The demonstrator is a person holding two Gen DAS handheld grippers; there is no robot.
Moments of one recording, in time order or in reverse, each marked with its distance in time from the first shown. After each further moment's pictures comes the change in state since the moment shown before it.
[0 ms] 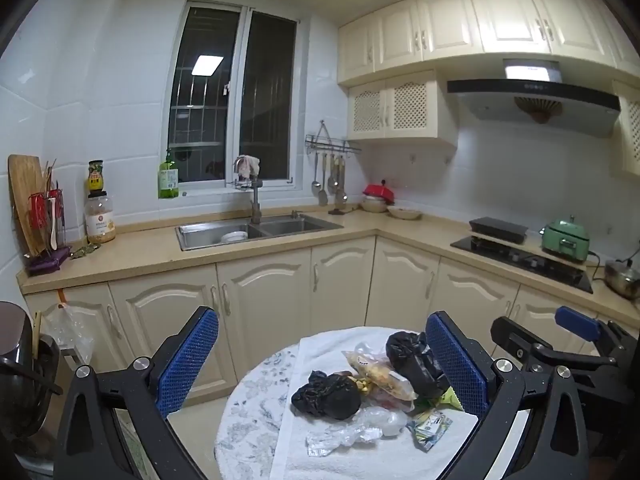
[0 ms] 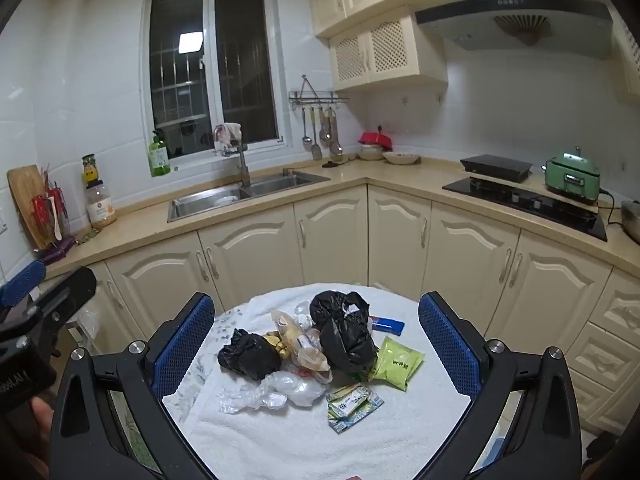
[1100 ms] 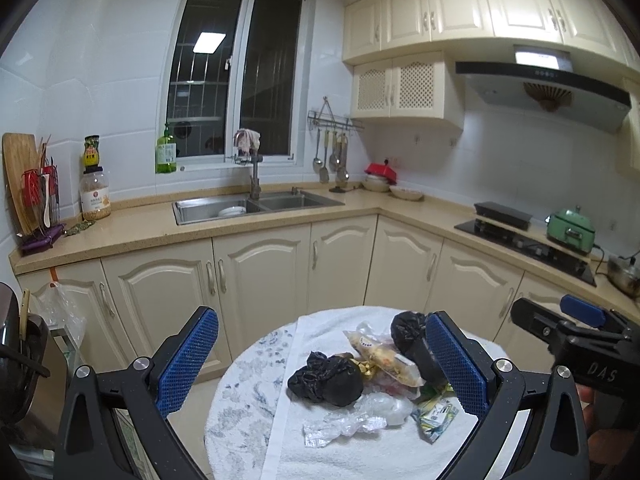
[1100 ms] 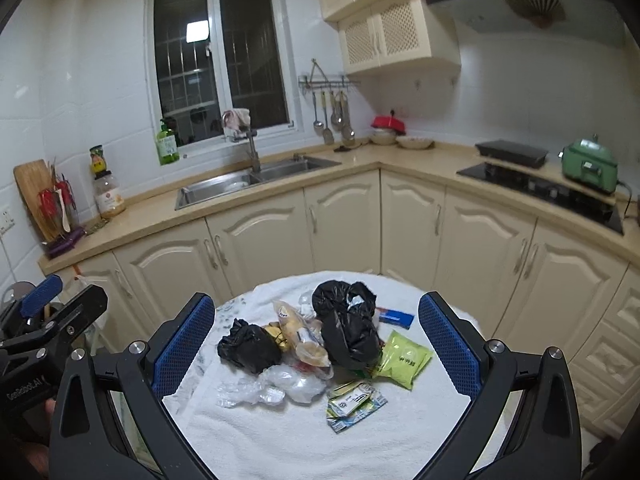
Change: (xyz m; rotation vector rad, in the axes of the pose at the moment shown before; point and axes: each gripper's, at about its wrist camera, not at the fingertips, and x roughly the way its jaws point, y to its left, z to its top) left arm 0.051 0.006 -0.019 -0.014 0.085 0.015; right arm 0.029 -0.025 -0.011 0.017 0.057 0.068
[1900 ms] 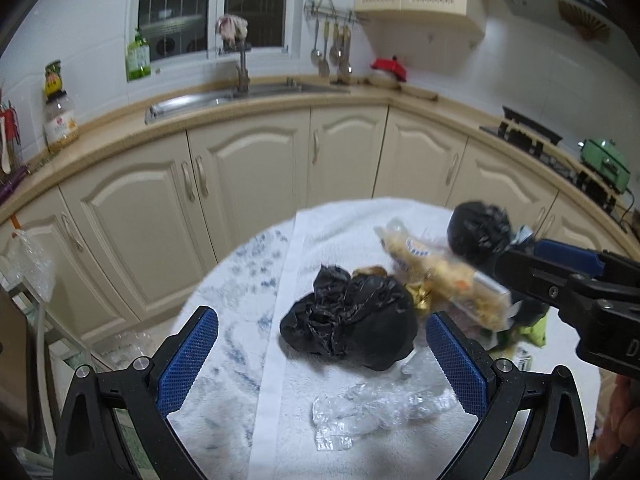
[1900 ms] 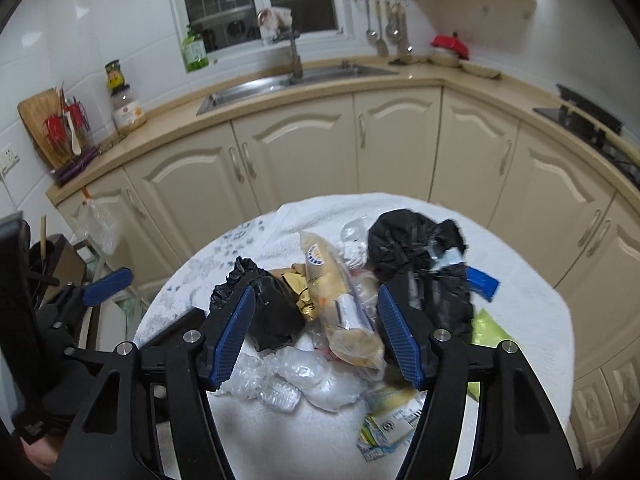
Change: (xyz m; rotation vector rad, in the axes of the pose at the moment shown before) left arm 0.195 0.017 -0.036 0.008 0.363 -0.012; right arm 0.165 0.023 -0.035 -0.107 0.330 0.146
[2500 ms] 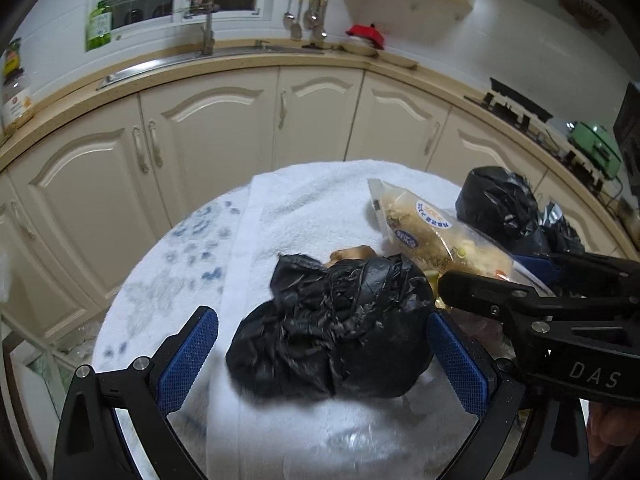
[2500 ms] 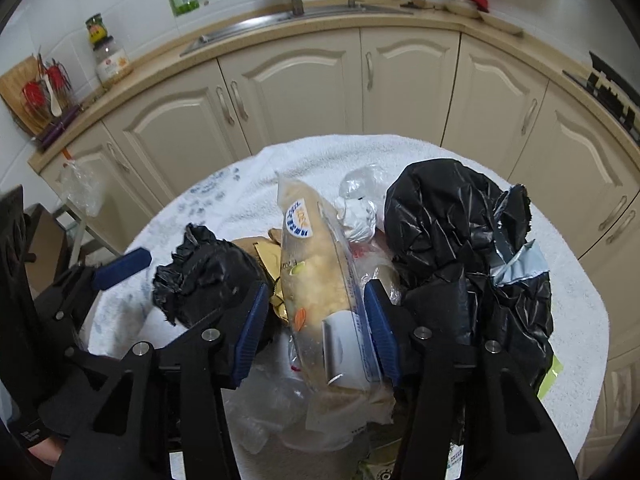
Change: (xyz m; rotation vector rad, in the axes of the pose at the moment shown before) left arm 0.097 0.009 0.015 0.025 0.093 -0.132; right arm 0.091 -0.014 0.001 -0.014 0.211 -0.006
